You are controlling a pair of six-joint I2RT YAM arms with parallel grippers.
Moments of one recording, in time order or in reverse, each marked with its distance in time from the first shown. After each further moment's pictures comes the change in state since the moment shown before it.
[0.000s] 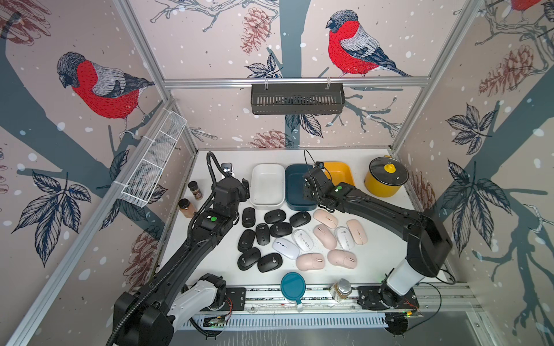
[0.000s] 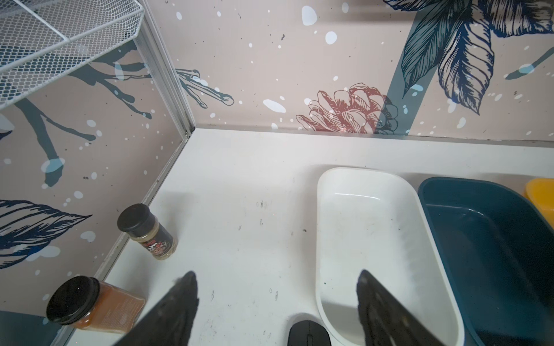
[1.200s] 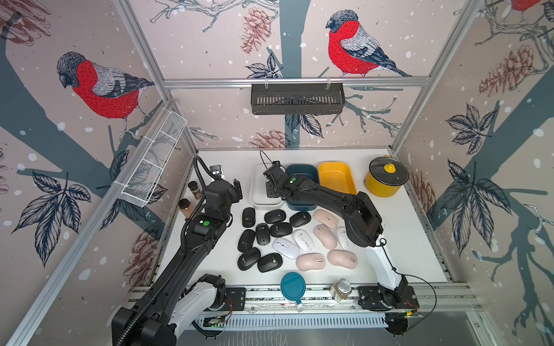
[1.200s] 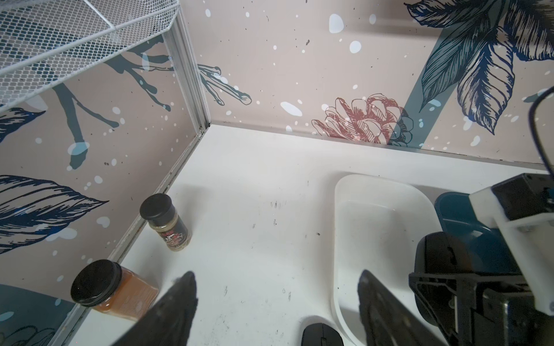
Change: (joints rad) left arm 0.098 -0.075 -0.045 0.001 0.053 -0.027; right arm 0.104 0.574 0.607 -0.093 -0.090 -0.072
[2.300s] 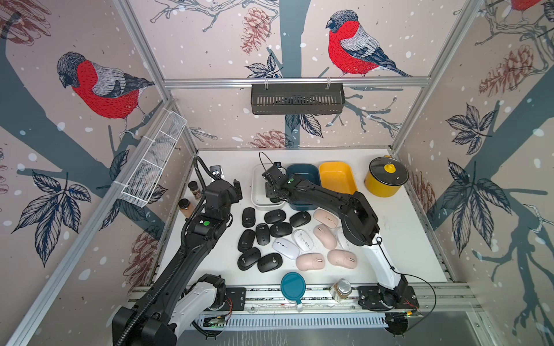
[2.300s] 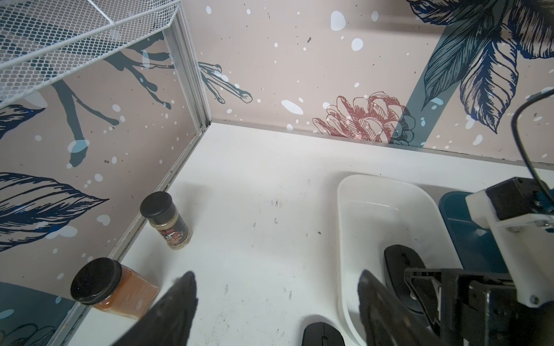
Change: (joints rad) left arm 0.004 0.002 -0.005 0.001 0.000 0.000; right arm 0.000 0.036 0.038 -0.022 0.035 0.058
